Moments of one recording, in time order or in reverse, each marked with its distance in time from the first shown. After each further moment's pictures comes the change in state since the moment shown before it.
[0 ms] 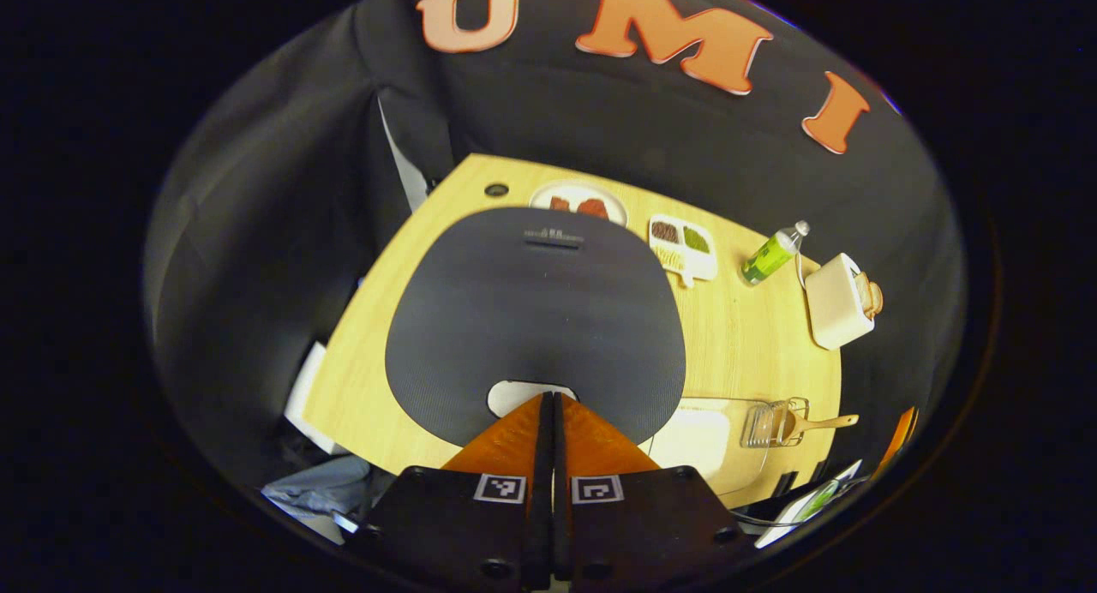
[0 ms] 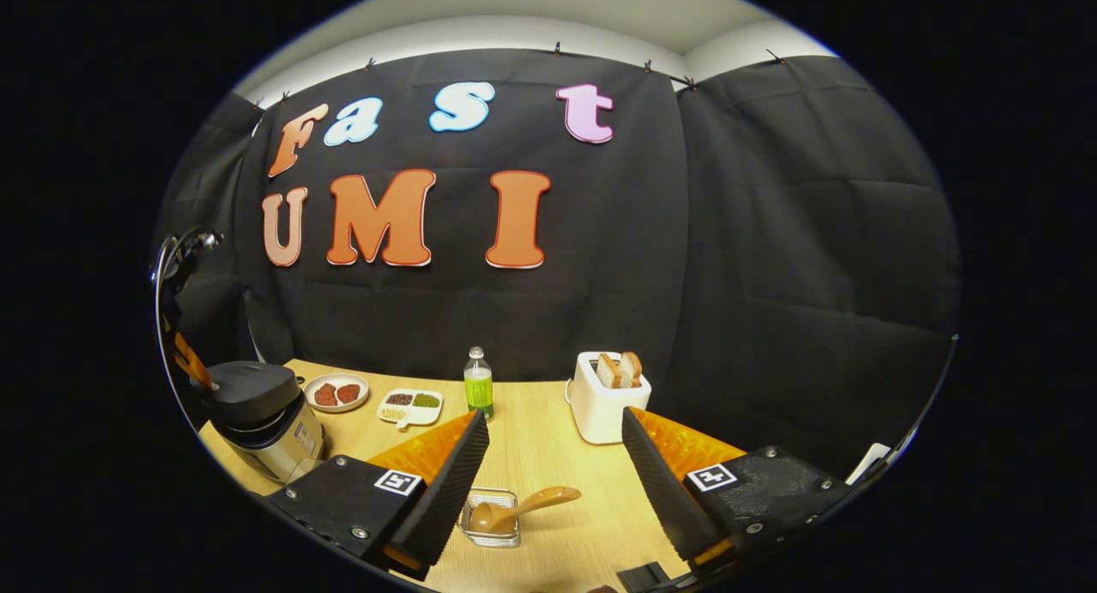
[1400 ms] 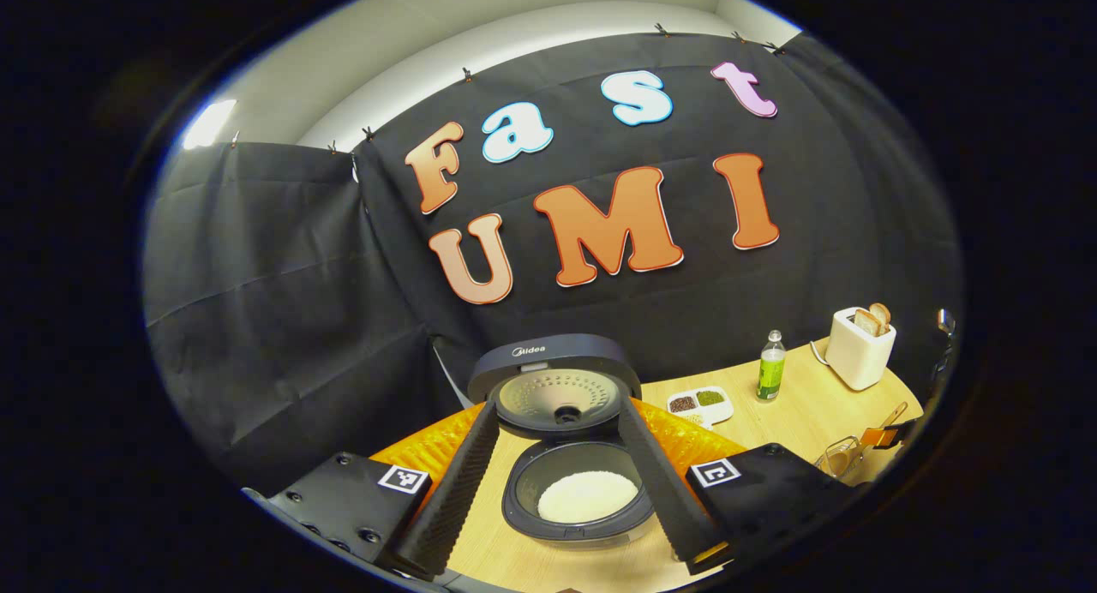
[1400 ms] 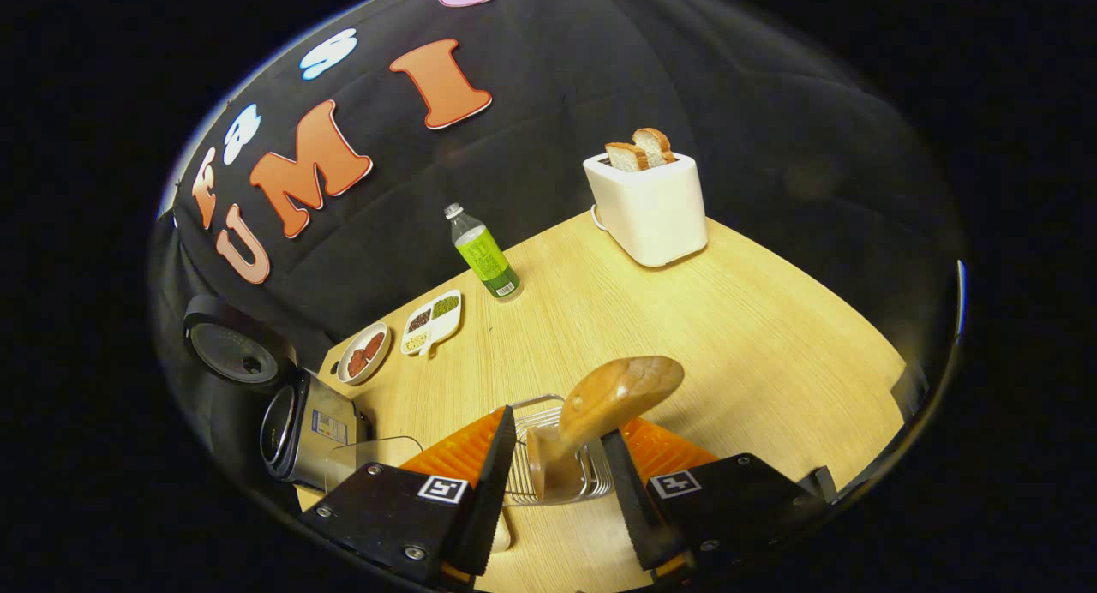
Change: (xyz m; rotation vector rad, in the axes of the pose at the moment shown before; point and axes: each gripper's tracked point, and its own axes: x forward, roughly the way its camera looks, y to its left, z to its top) left arm -0.158 -0.048 0.054 0.230 -0.738 0.199; right arm 0.085 0.054 -0.170 0.432 0.473 0.137
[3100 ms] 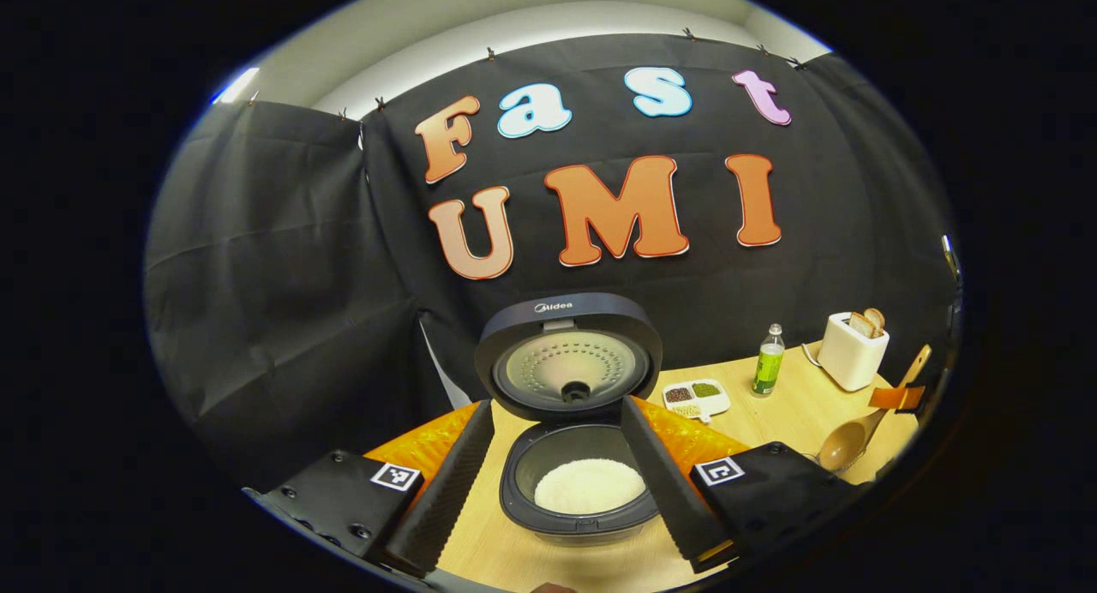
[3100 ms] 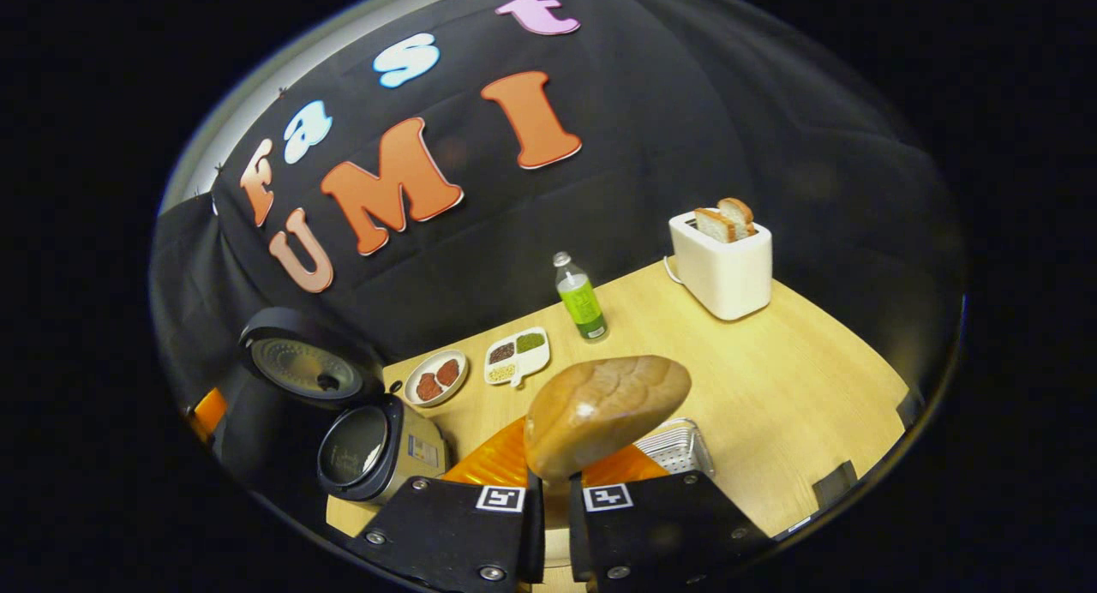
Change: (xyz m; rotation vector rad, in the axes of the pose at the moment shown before) left arm 0.027 0.036 -0.053 -0.086 0.022 -0.087; right arm -0.062 0.138 0.025 -0.127 -0.104 0.126
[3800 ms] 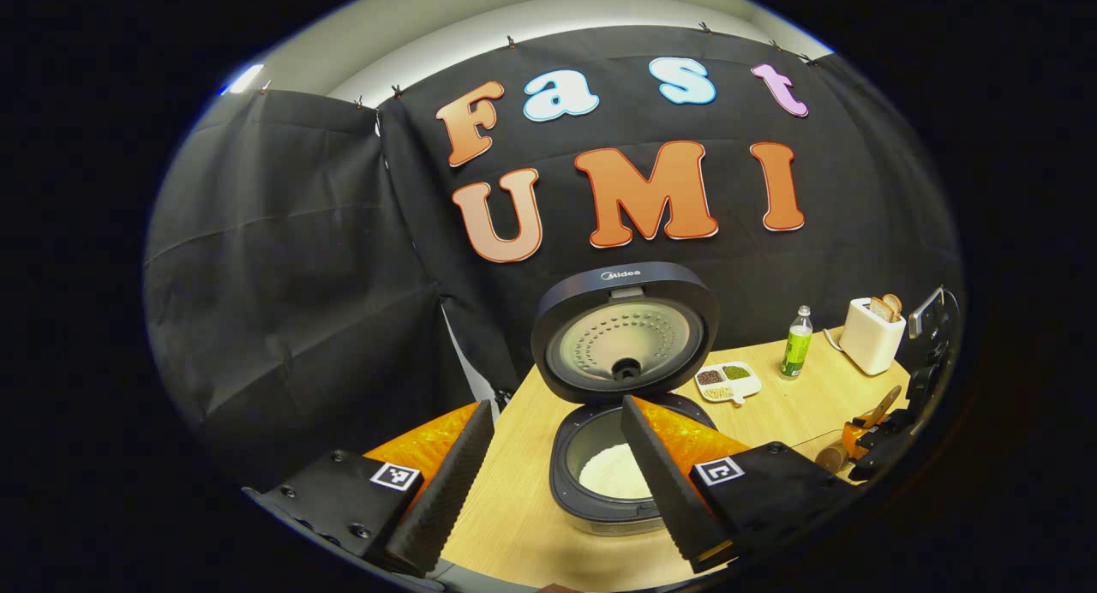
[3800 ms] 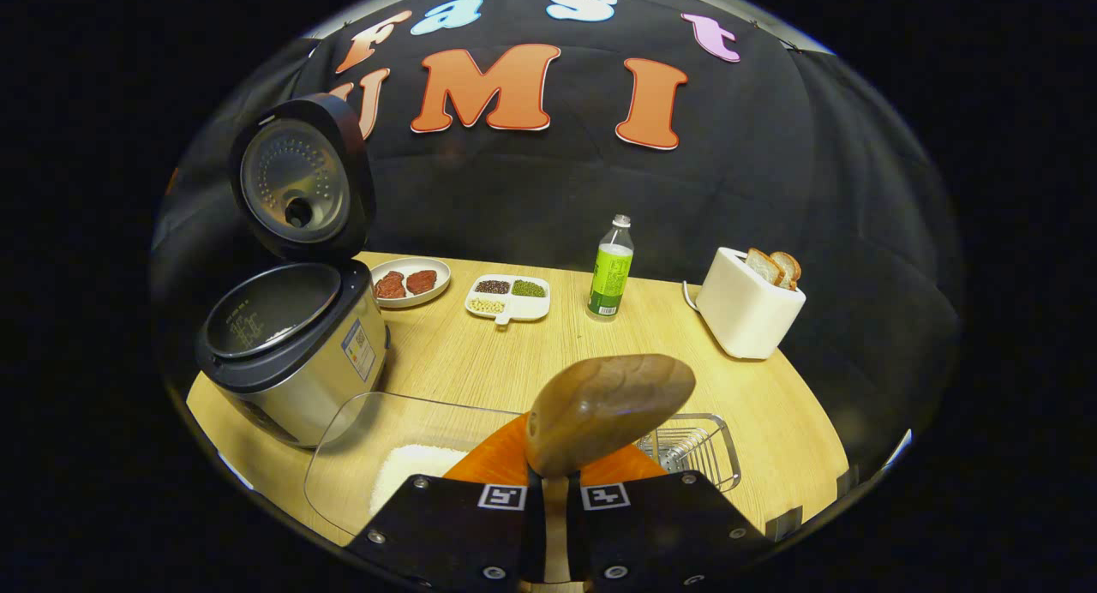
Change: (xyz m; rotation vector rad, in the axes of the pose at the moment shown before) left arm 0.008 0.070 -0.030 0.014 0.030 0.047; right arm 0.048 0.011 -0.083 -0.496 -0.002 -0.149
